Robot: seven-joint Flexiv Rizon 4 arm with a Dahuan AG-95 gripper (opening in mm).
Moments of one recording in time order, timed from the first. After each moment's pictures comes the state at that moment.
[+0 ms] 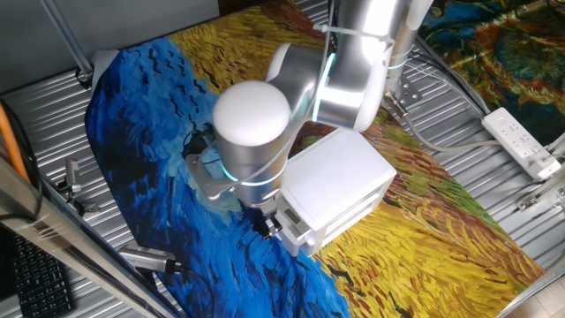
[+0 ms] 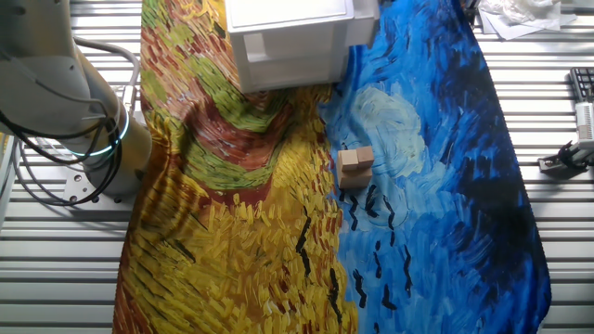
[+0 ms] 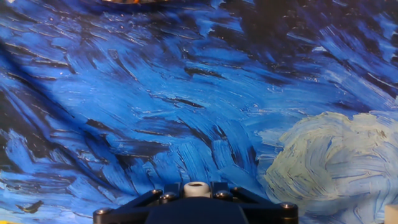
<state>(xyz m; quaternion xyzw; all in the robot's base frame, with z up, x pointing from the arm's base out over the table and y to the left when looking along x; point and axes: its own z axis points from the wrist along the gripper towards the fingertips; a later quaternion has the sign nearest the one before) 0.539 0.293 0.155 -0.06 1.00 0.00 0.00</state>
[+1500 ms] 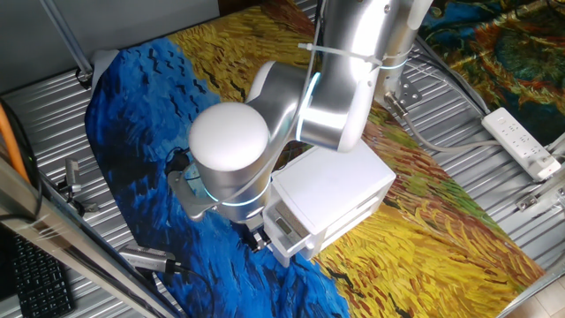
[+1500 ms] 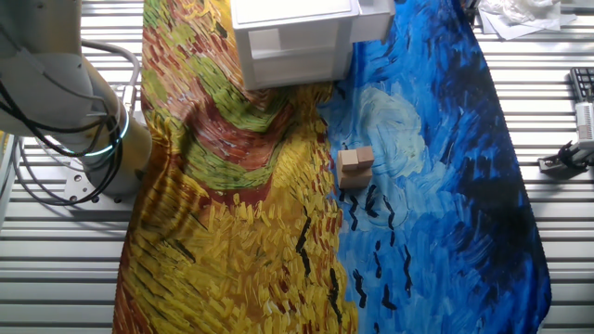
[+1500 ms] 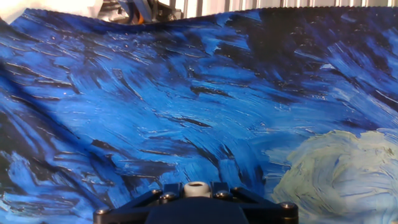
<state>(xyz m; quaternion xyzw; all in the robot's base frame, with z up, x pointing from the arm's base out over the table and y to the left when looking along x) 0.566 0.305 0.154 -0.05 1.00 -0.01 -0.01</state>
